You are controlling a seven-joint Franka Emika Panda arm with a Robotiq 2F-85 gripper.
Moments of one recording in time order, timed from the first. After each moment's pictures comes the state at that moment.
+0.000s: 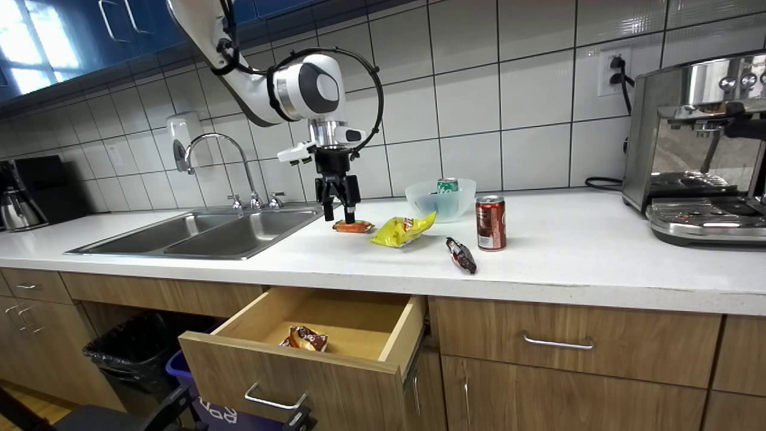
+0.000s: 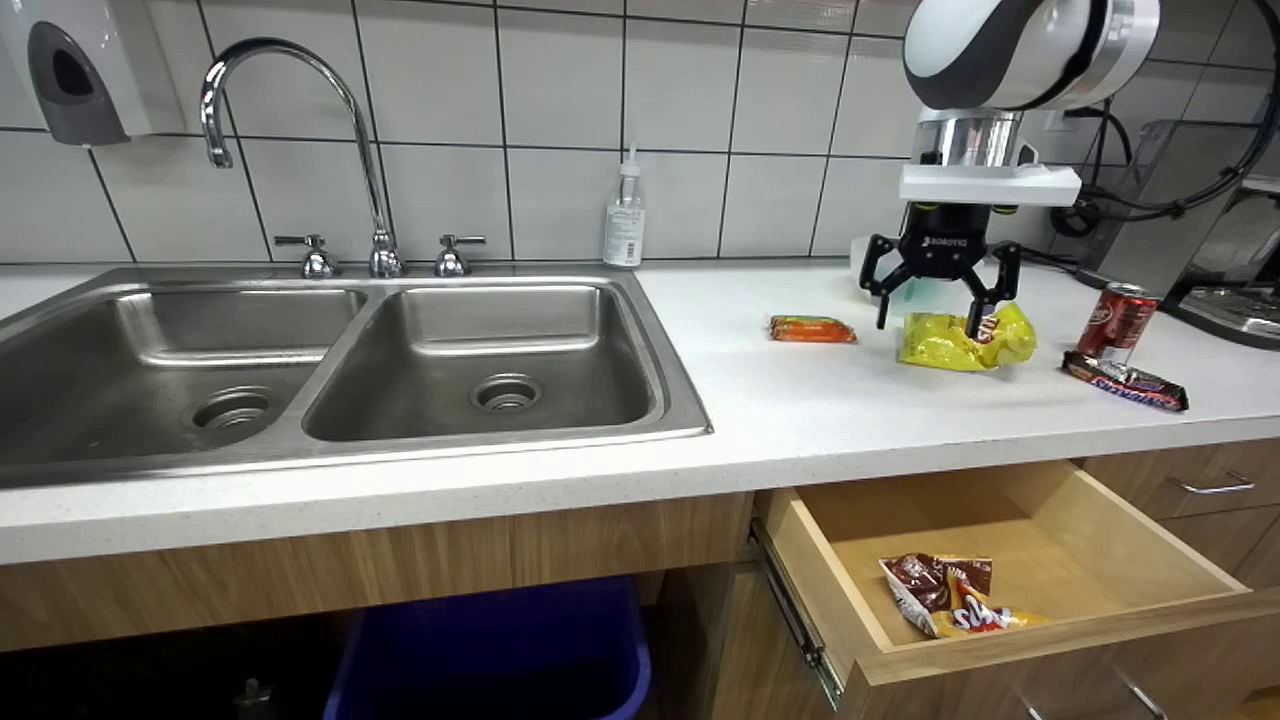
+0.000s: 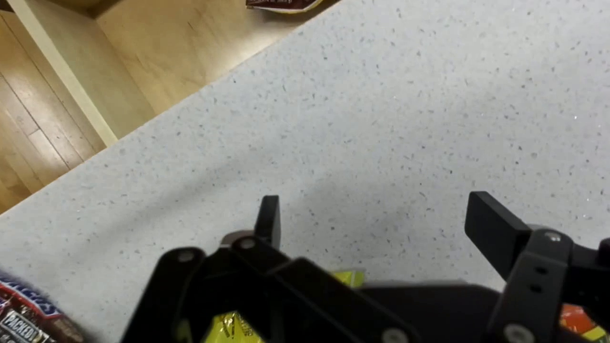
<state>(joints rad) 0.06 0.44 -0.08 -1.85 0.03 2.16 0.47</state>
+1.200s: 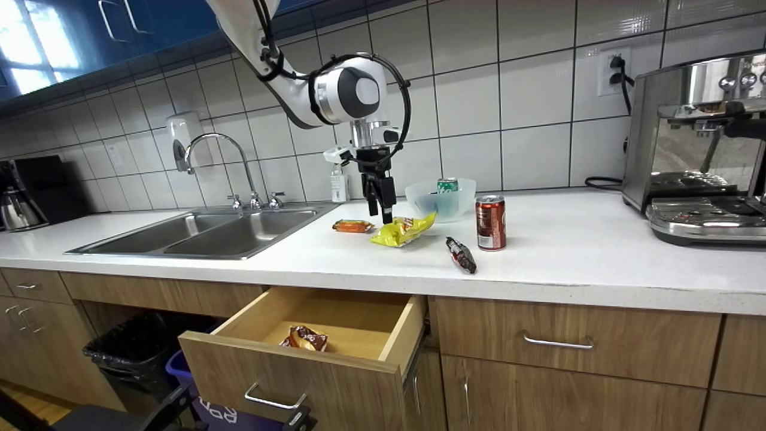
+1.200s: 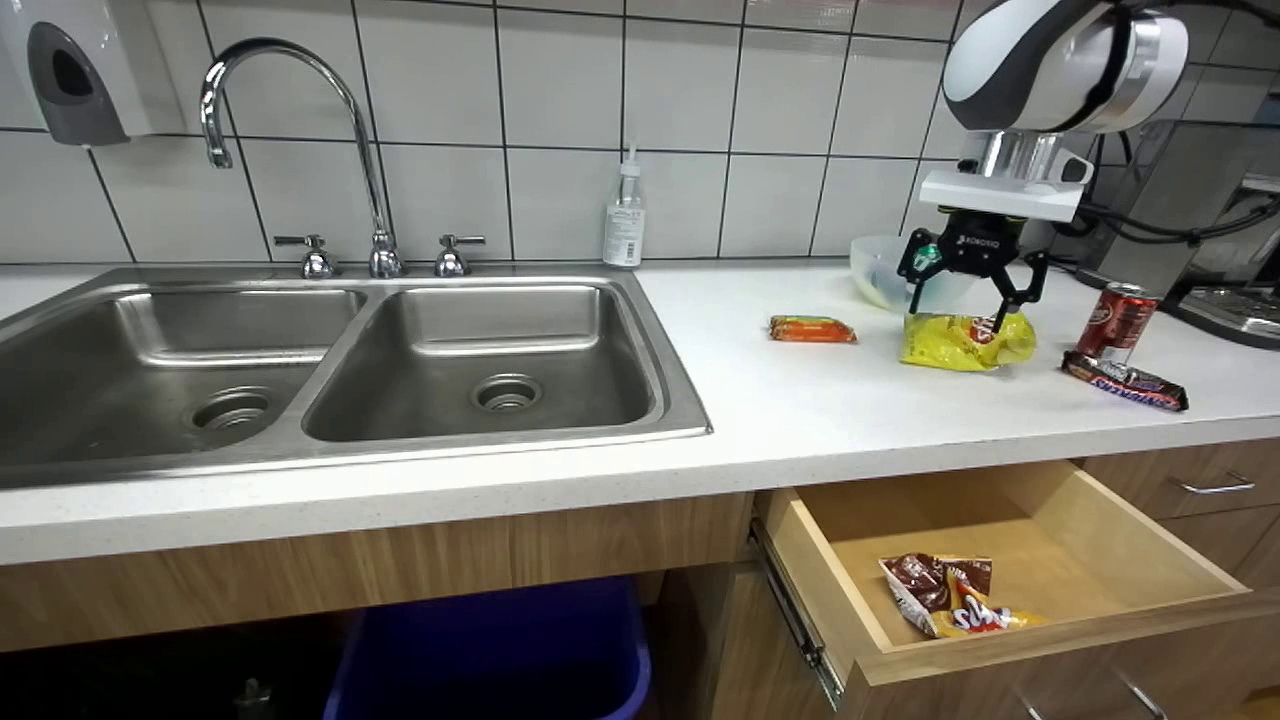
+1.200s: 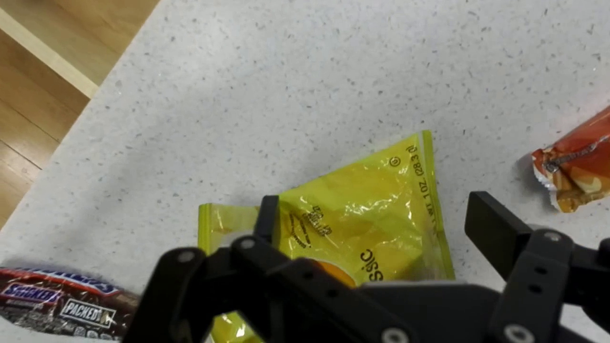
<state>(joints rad) 0.01 0.54 -0.17 -1.75 0.12 2.24 0.61</state>
